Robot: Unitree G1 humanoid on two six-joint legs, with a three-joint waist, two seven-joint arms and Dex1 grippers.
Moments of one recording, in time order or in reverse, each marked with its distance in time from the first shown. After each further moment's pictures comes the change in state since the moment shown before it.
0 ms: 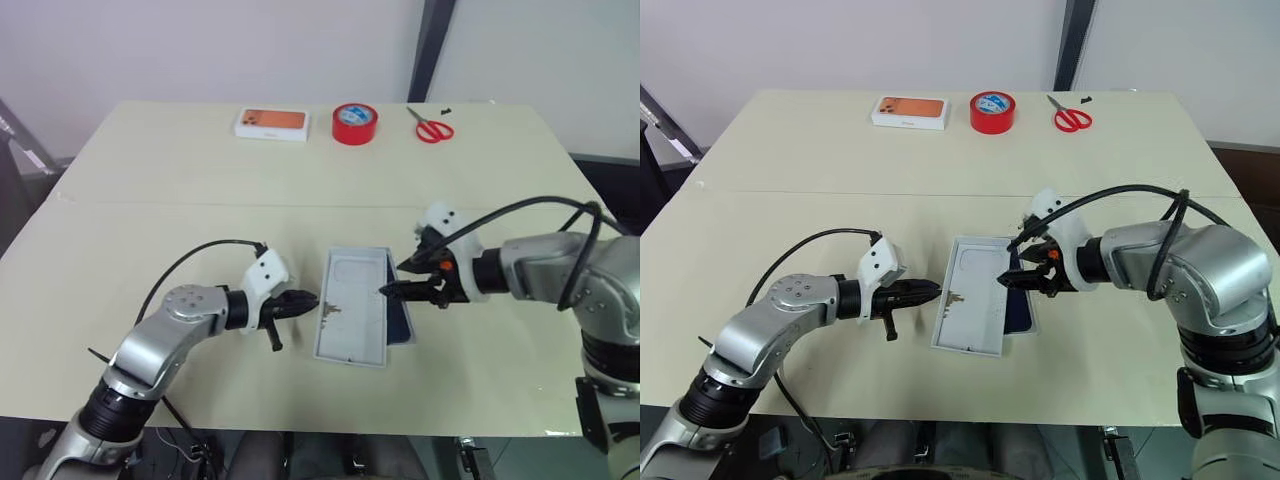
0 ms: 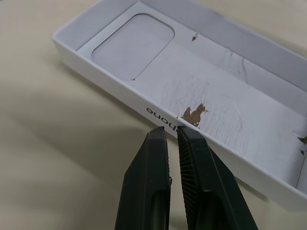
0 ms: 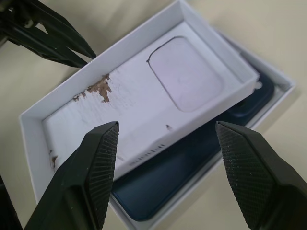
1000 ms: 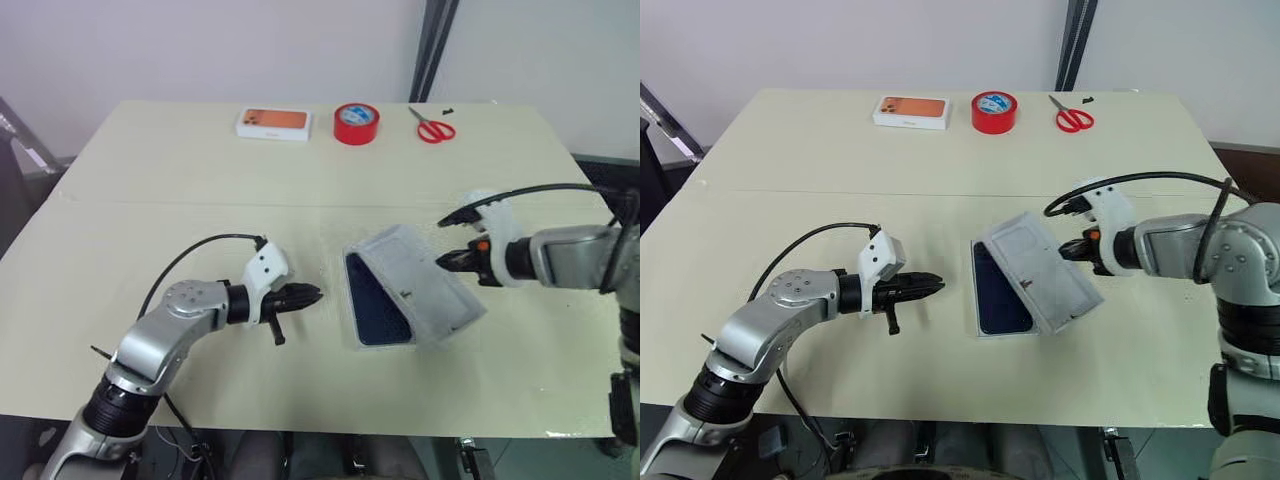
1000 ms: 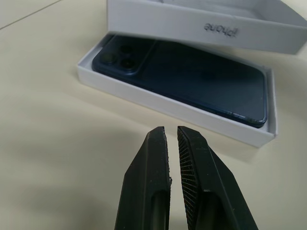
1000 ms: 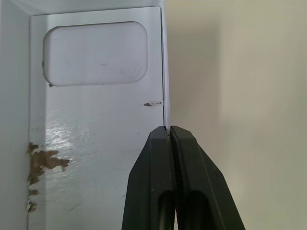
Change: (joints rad) left arm -0.017 -0.006 0.033 0.024 -0.012 -0.022 -0.003; right arm -0.027 -0.189 -0.083 0.308 0.213 -0.001 -0.415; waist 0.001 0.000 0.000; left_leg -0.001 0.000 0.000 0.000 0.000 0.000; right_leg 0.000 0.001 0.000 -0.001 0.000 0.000
